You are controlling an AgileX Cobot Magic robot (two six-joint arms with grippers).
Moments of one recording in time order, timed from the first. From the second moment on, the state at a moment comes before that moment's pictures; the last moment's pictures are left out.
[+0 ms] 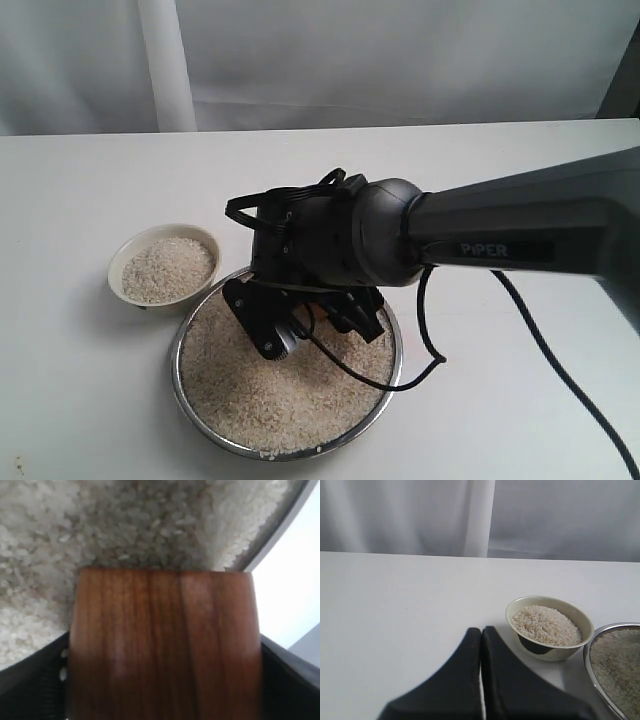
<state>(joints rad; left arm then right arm) -0.06 0.00 0.00 0.04 0.29 -0.12 0.90 2.10 -1.40 -0.81 0.82 -0.72</state>
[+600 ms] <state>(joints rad) -0.06 0.00 0.00 0.04 0.29 -0.12 0.90 2.11 -1.40 -0.63 0.71 -0.74</state>
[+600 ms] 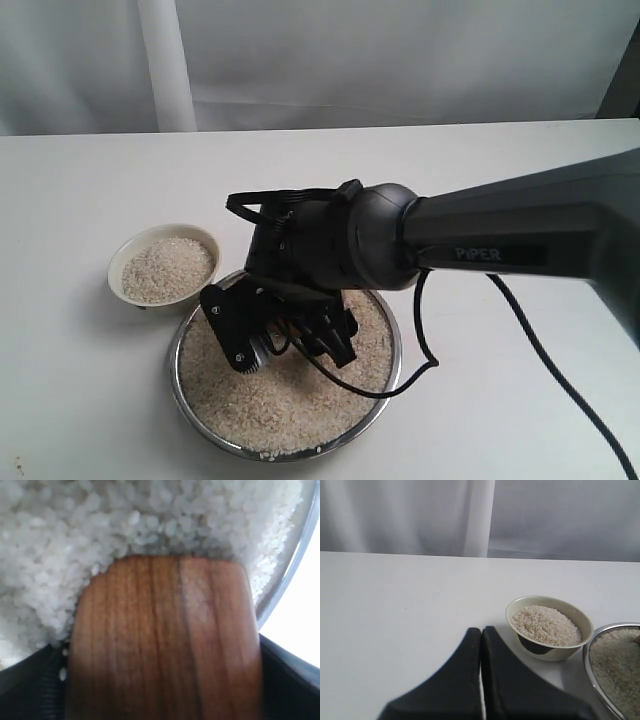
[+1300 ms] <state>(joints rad) -0.06 0.00 0.00 0.04 0.29 -0.12 0.88 2.05 -1.28 -0.42 0.56 -0.79</state>
